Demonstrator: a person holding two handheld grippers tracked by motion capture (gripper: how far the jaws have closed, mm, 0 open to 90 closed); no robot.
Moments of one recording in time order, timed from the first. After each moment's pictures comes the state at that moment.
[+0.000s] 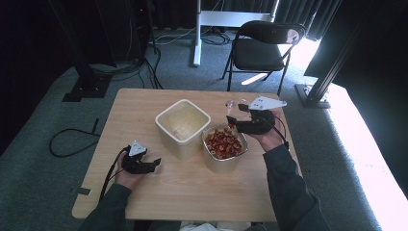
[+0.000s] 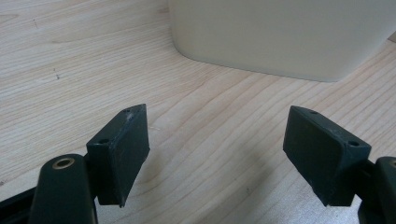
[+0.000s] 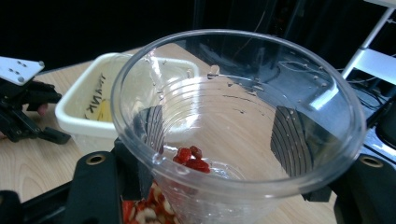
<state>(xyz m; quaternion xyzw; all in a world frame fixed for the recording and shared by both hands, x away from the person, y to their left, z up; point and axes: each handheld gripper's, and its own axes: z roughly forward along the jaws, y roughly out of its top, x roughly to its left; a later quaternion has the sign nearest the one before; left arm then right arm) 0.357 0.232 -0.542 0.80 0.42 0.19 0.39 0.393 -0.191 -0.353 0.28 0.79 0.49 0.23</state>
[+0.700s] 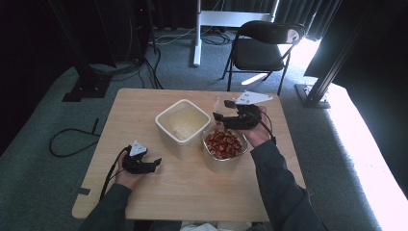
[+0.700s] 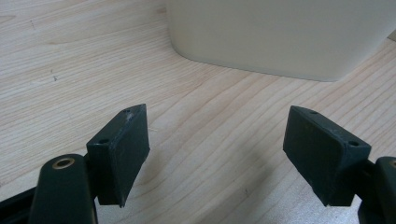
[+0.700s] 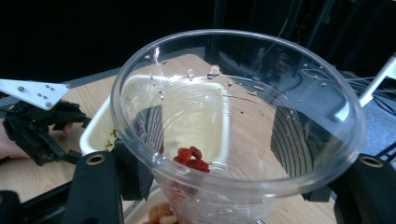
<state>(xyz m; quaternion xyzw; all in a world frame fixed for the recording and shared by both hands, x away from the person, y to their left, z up) 0.357 0.230 -0.542 0.80 0.42 0.19 0.38 0.406 -0.156 -0.346 0.26 0.80 0.51 0.20</state>
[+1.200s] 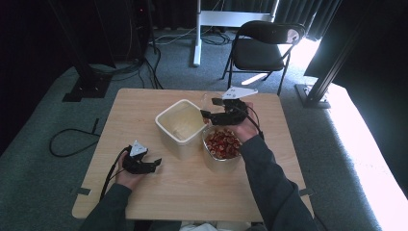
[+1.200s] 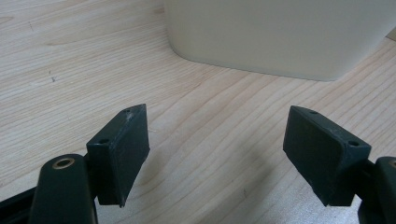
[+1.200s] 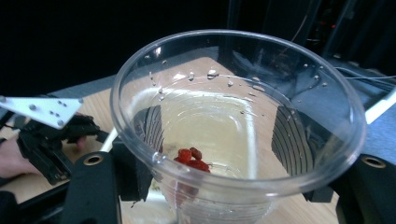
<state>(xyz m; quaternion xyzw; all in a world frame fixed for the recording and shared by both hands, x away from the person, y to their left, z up) 0.357 0.230 -0.542 0.80 0.42 0.19 0.38 0.421 -0.123 -0.345 0.26 0.80 0.51 0.17</state>
